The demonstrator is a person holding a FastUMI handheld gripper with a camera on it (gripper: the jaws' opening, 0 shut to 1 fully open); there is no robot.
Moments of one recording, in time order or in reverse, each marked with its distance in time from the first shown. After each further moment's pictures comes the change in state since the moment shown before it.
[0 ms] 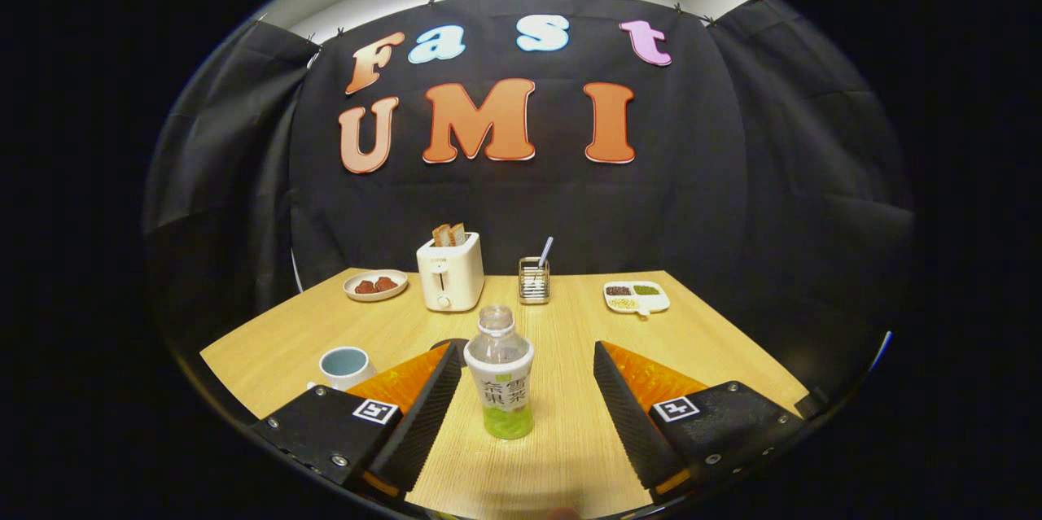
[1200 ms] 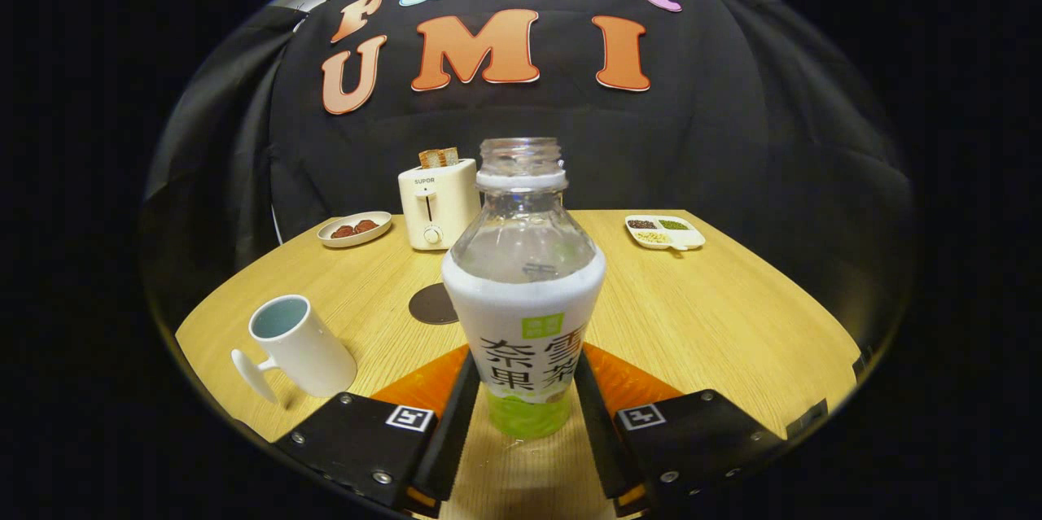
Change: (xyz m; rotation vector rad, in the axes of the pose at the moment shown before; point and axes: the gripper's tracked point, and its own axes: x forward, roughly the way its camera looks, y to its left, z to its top) arm 0.084 0.024 -0.087 0.002 0.157 -0.029
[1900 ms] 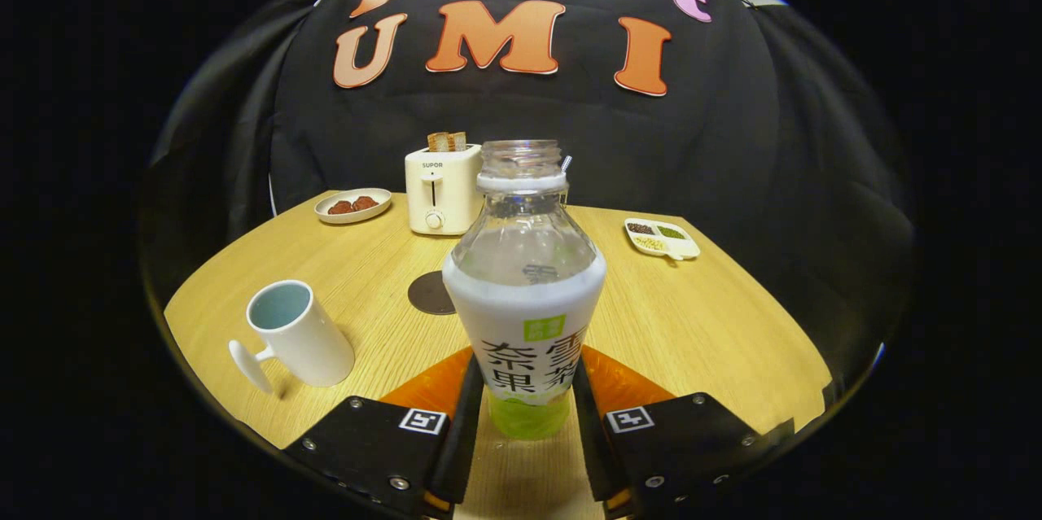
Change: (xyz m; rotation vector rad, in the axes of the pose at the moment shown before) arm -0.011 0.007 0.014 -0.136 0.050 -0.044
